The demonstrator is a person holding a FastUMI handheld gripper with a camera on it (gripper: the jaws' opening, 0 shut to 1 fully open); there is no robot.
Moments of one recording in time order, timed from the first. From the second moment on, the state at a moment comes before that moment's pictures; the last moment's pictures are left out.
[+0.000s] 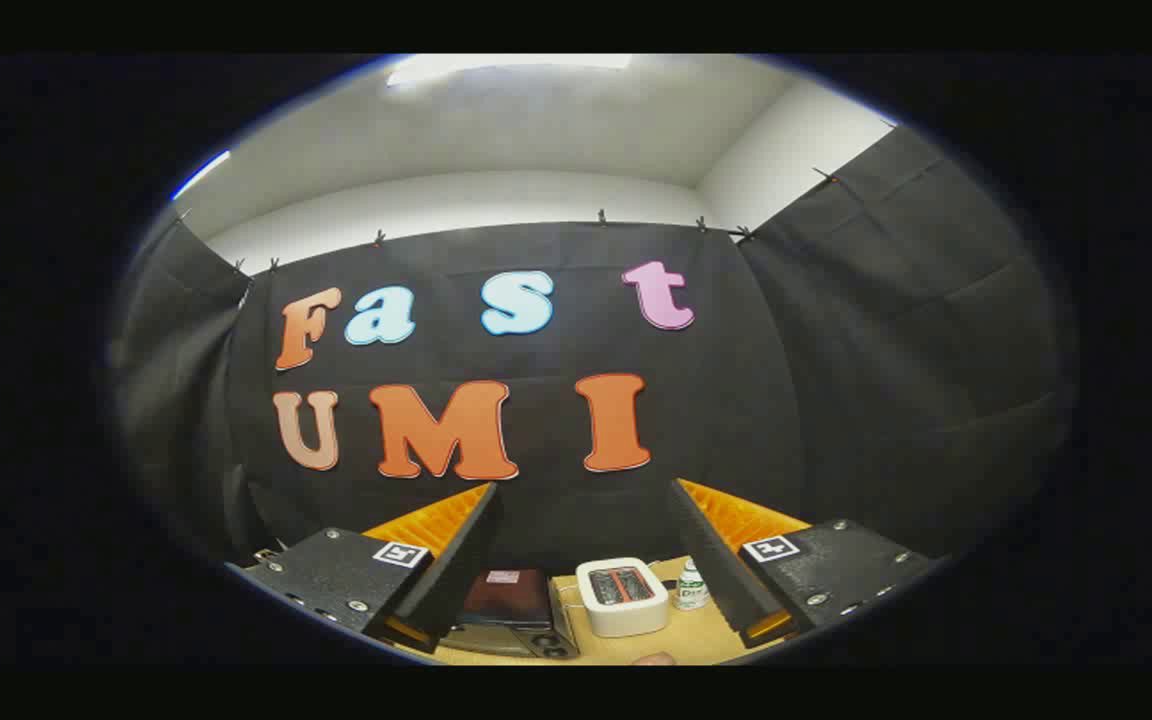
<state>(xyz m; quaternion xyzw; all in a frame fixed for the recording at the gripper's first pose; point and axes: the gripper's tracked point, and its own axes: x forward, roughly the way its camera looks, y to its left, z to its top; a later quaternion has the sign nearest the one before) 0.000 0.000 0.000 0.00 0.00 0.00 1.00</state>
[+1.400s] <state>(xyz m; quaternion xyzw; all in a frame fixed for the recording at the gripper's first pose) 0.007 0.119 -0.099 0.00 0.11 0.10 0.99</state>
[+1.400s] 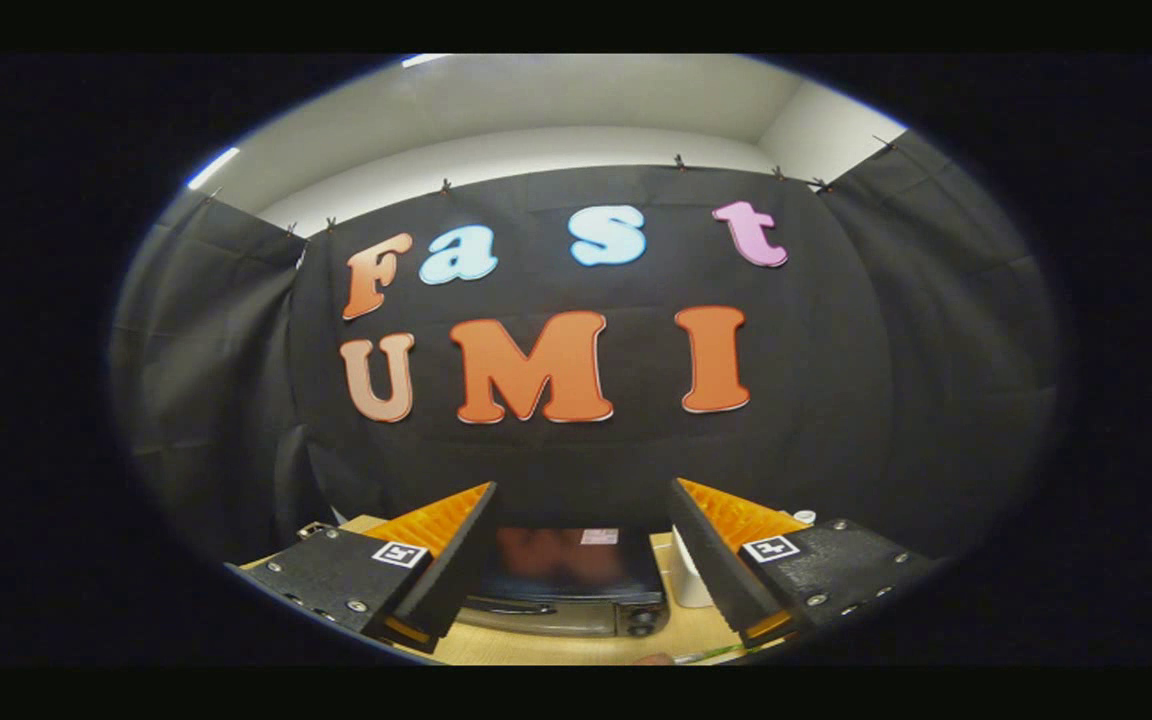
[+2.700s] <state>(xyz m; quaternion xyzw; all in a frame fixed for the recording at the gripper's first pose) -0.028 0.207 -0.309 -0.05 0.29 0.09 0.95</state>
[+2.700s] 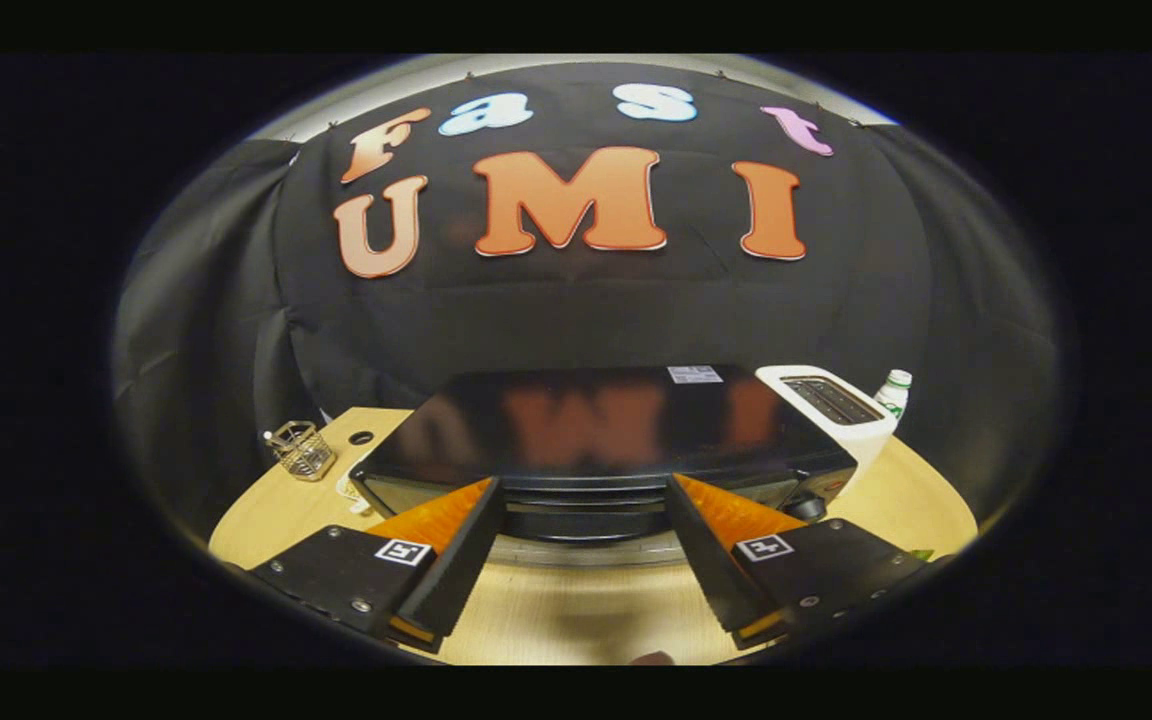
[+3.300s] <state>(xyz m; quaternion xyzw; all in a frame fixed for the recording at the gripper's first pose) -0.135 0.193 -0.328 -0.11 0.37 0.15 0.91</state>
